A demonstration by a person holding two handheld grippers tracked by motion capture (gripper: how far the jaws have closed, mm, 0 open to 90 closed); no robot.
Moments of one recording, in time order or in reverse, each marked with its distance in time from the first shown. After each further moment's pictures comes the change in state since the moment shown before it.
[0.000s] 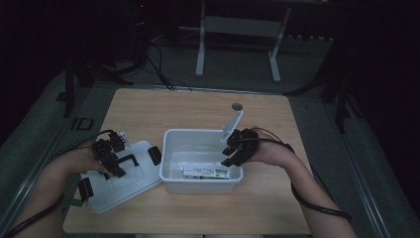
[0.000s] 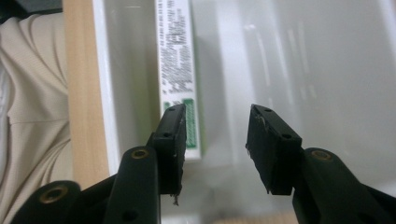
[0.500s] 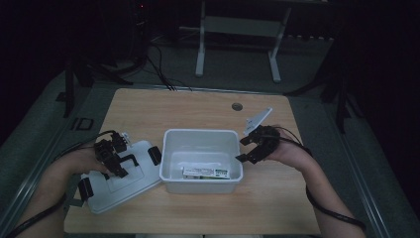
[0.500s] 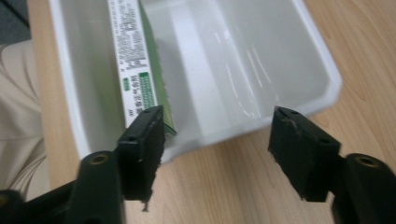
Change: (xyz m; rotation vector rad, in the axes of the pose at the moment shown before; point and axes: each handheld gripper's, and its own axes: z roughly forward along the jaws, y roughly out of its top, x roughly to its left) left arm -0.002 0.003 0.004 -0.012 -0.010 0.018; right arm -0.013 -0.048 -0.023 -0.132 -0.098 0.132
